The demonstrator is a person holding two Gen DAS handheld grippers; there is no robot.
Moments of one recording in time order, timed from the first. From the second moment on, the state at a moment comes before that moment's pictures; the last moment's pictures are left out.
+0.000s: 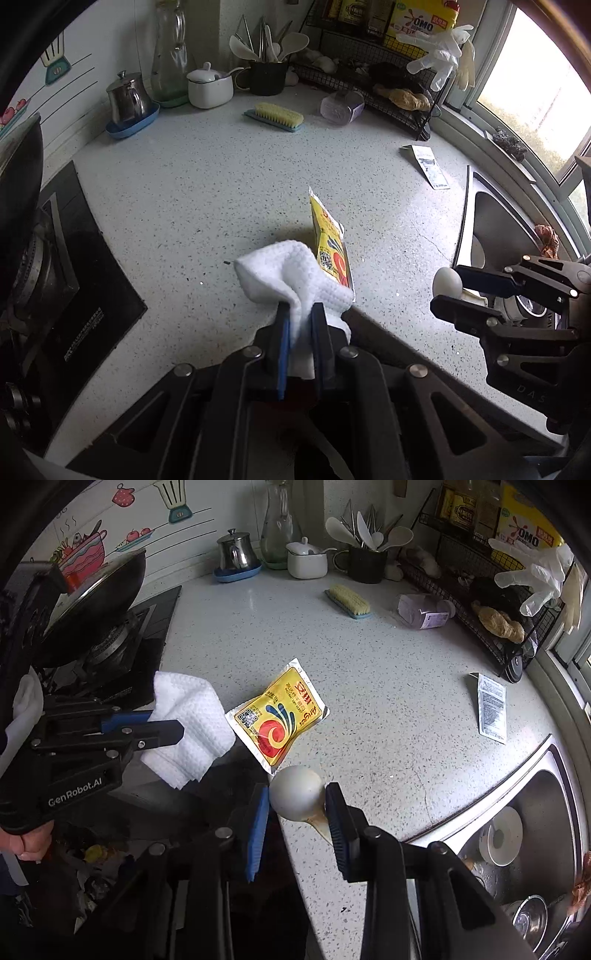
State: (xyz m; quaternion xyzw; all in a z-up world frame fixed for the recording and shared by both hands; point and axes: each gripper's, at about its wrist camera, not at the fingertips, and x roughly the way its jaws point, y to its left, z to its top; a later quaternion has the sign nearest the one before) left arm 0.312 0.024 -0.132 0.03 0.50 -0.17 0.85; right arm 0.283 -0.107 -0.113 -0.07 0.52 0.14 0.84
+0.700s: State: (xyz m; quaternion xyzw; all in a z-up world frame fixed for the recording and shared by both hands) left arm 0.215 0.049 -0.206 0.01 0.57 -0.19 0.80; right arm 0.190 -0.074 -0.169 -0.05 0.57 0.13 0.81
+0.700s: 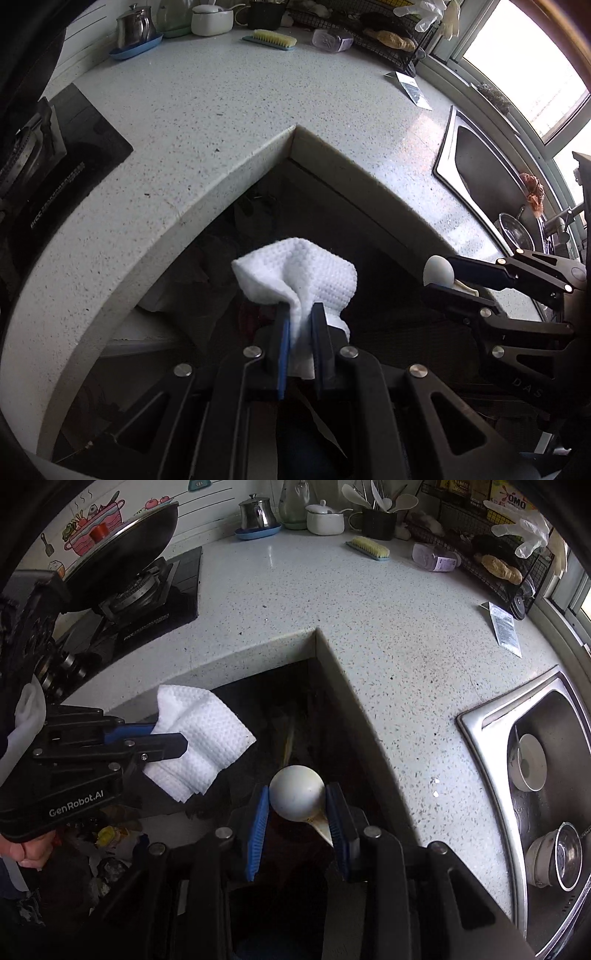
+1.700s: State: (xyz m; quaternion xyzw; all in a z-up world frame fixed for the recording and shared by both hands) left arm 0.246 0.030 -0.506 0.06 0.67 -0.19 0.72; right arm 0.197 -0.095 -0.455 0.04 0.61 0.06 0.79
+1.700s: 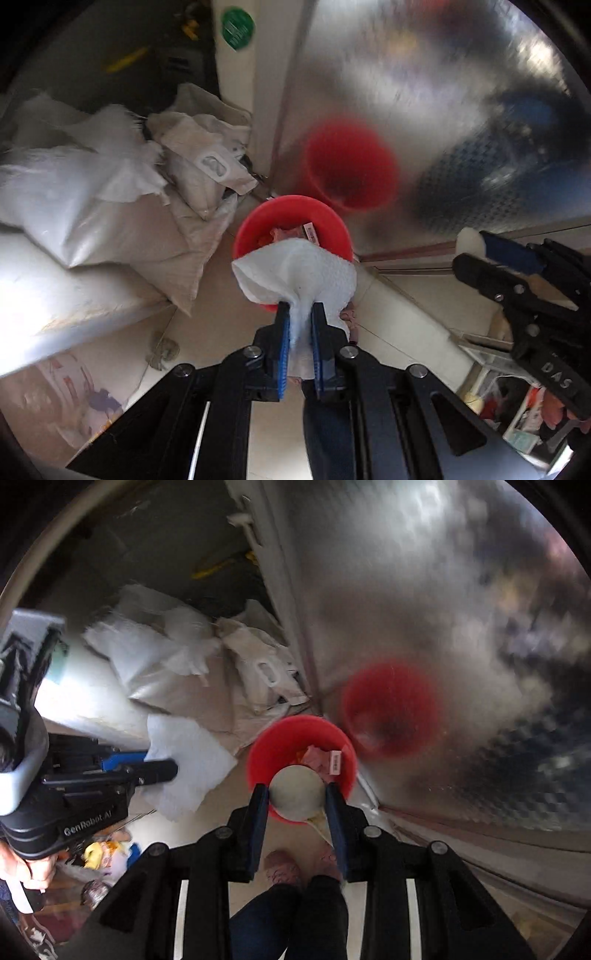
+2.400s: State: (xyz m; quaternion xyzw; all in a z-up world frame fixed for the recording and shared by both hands) left arm 0.265 0.012 -0.608 0.10 0.65 -0.20 0.72; right arm 0.200 -0.110 -0.547 0.04 0.65 0.04 0.76
